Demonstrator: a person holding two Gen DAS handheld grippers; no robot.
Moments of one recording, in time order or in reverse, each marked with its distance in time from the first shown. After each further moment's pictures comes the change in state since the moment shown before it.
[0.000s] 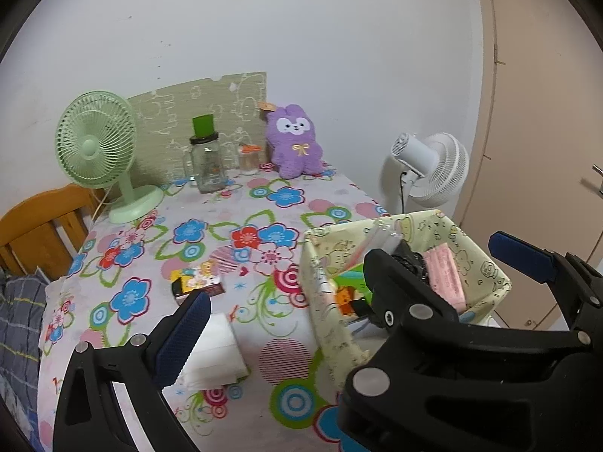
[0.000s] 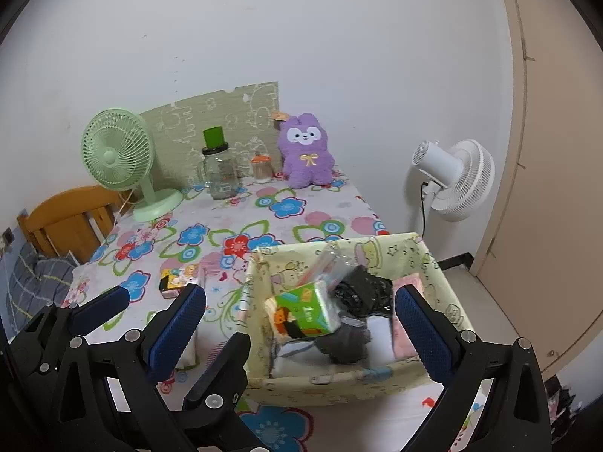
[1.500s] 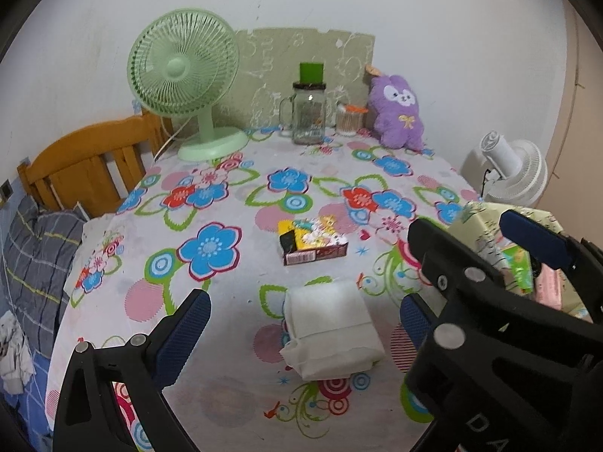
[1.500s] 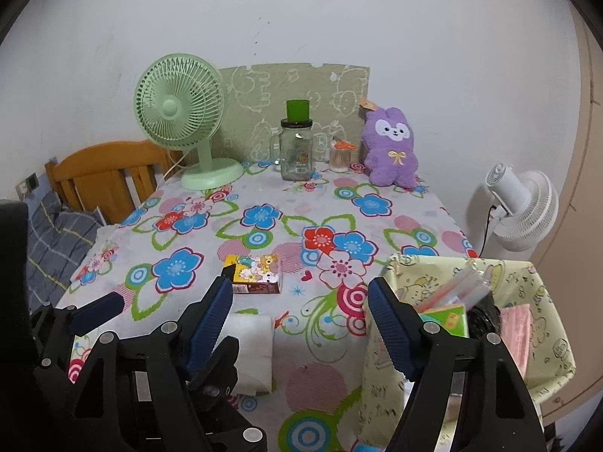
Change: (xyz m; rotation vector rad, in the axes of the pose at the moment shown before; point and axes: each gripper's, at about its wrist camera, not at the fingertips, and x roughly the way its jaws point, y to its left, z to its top) left arm 0.036 0.111 -0.031 -0.184 0.117 0.180; right arm 0.060 0.108 -0.007 -0.182 0.034 0.127
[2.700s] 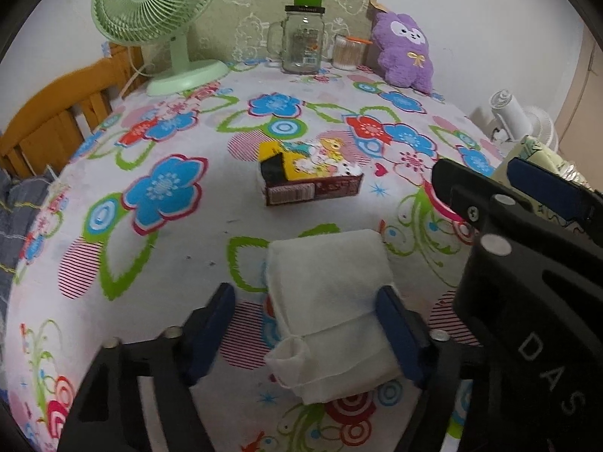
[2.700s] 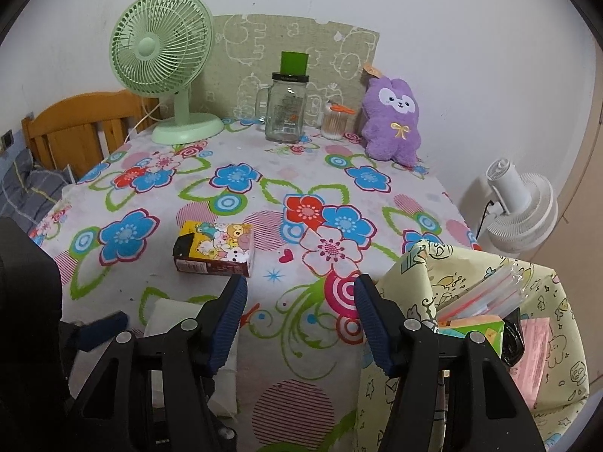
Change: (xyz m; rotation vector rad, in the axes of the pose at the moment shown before) left arm 0.078 0.002 -0.022 -0.017 0.193 -0.089; right arm 0.073 0.002 -0.011 -0.093 0.112 -0.101
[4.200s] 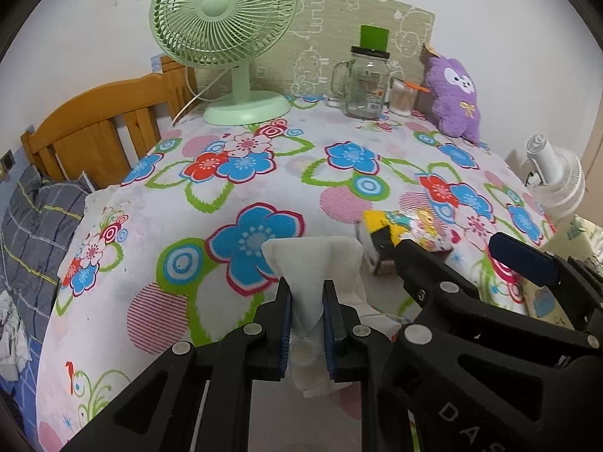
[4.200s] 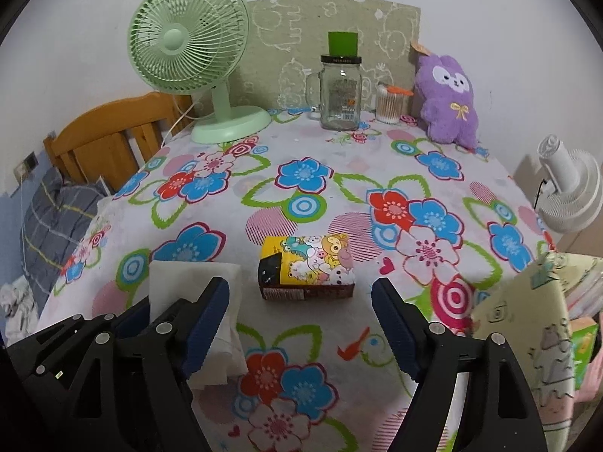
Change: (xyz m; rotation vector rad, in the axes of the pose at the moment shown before) left arm -0.015 0.064 0.029 -0.068 -0.119 0.127; right arm 0.034 0.052 0.025 0.089 0.069 0.177
